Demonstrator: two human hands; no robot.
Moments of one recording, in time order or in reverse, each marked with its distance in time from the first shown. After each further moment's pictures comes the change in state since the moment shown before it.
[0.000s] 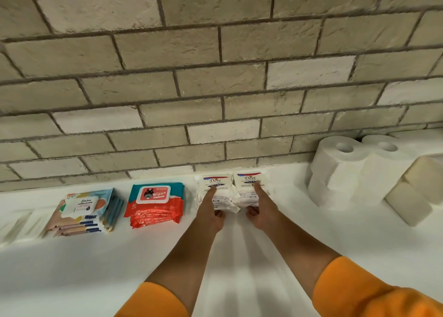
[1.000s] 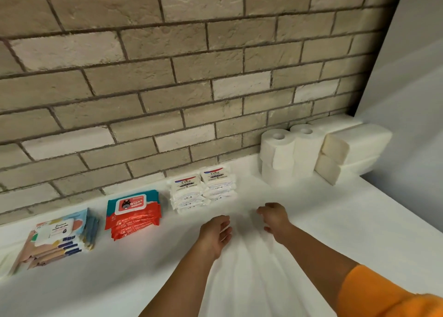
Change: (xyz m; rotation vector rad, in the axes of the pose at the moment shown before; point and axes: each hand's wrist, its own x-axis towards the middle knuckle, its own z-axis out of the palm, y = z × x) left_hand -0.101 -0.072 -0.027 0.535 -0.117 -0.147; right_hand -0.114 -0.003 -0.135 -0.452 0.217 -0.294
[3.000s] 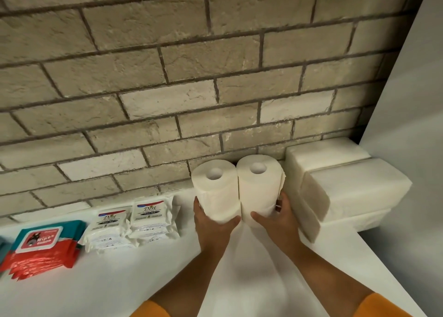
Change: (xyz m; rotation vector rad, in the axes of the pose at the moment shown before) left_hand 0.149 -0.011 0.254 0.412 0.434 0.947; right_hand 0.232 -0.074 -0.157 -0.166 -0.053 -0.572
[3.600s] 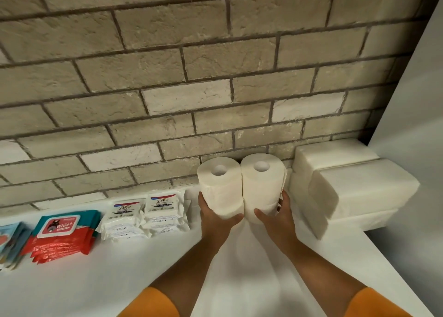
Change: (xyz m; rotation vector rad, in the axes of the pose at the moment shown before) left_hand 0.006 -0.002 -0.025 -0.071 -0.170 -0.065; right_hand -0.012 0.003 0.026 0.010 -0.018 0.044
